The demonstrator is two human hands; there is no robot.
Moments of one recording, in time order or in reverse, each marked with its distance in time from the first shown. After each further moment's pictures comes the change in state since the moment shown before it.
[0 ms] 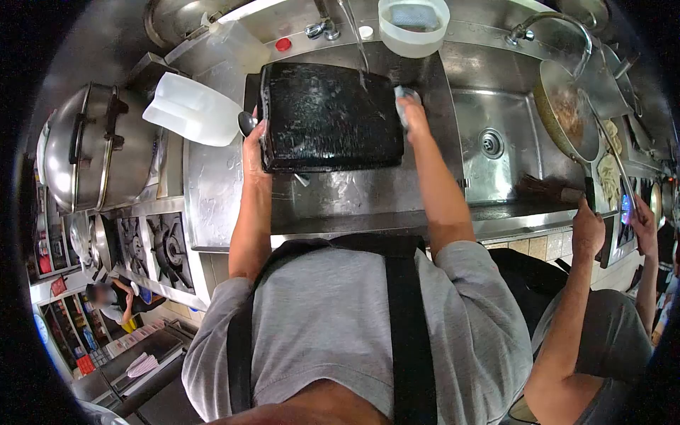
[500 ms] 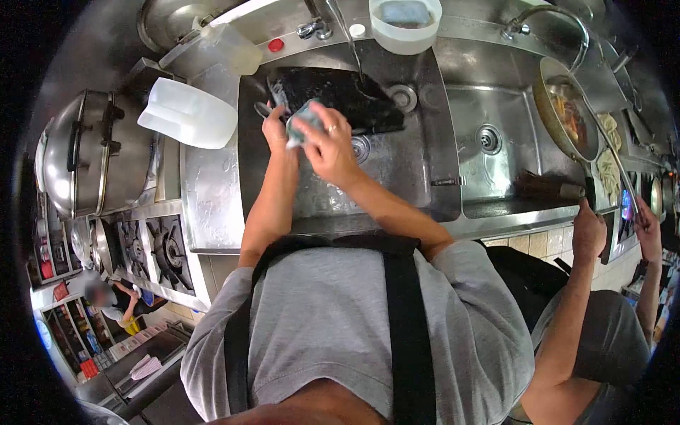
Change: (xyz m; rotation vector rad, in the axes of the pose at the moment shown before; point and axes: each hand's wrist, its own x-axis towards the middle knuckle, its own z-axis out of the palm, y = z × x) left_hand 0.064 -0.071 0.011 0.140 0.431 0.172; right_hand -0.163 -0.011 0.113 -0.597 -0.152 -1.286
